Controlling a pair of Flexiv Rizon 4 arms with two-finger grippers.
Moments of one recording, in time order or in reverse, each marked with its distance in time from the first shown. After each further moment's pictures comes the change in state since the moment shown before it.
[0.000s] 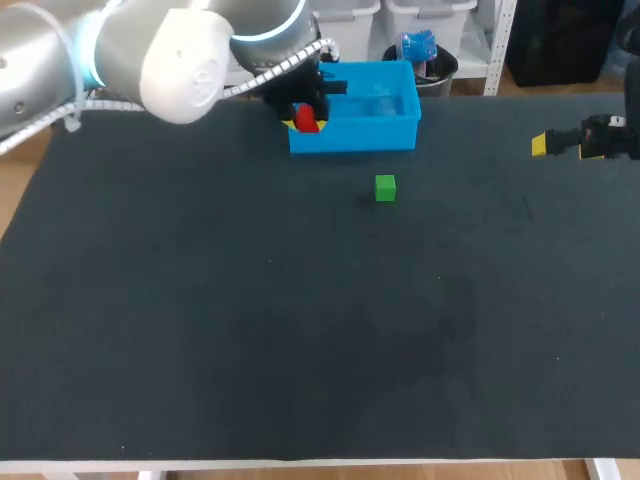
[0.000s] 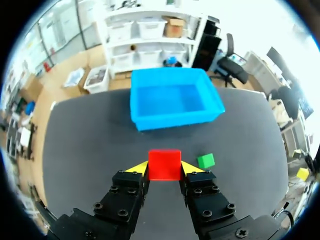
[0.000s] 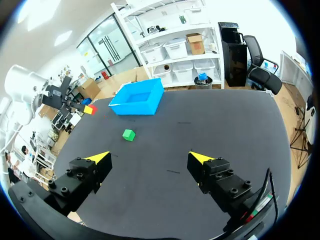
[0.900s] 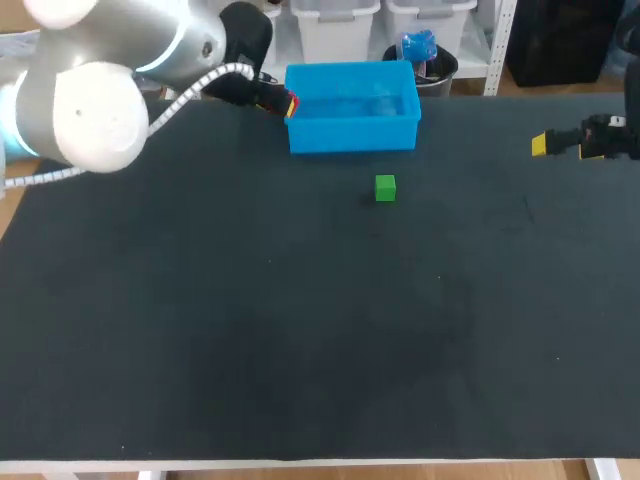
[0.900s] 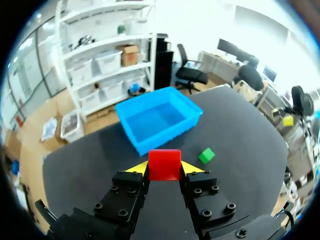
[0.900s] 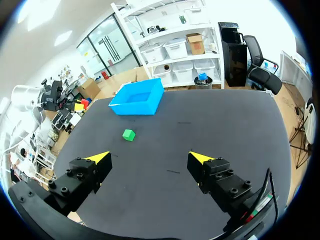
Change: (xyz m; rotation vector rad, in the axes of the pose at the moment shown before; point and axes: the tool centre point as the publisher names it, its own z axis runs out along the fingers) left arm -0.011 0.039 -0.021 0.228 -0.235 0.387; right arm 0.000 0.000 0.000 0.000 0.000 0.000
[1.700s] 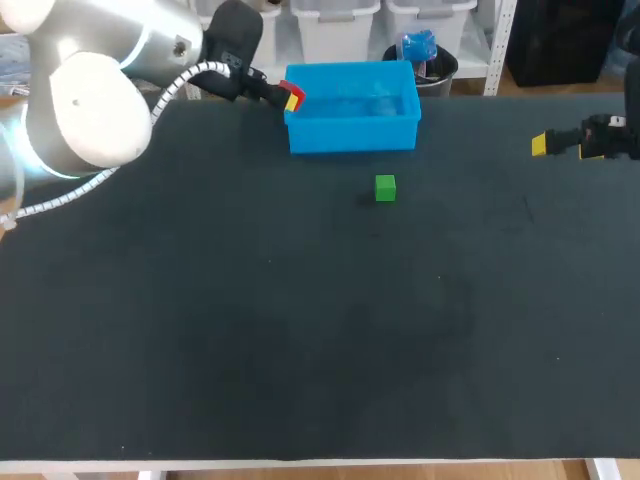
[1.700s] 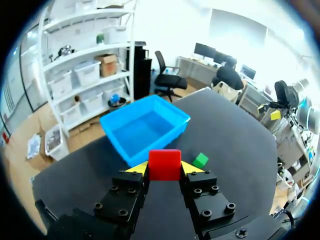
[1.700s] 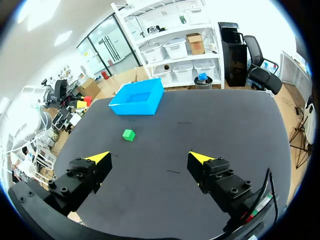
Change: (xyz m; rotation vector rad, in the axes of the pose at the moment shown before) left arm -0.015 0.008 0.019 0.163 -0.065 0.067; right arm 0.000 0.000 0.000 0.000 0.000 0.000
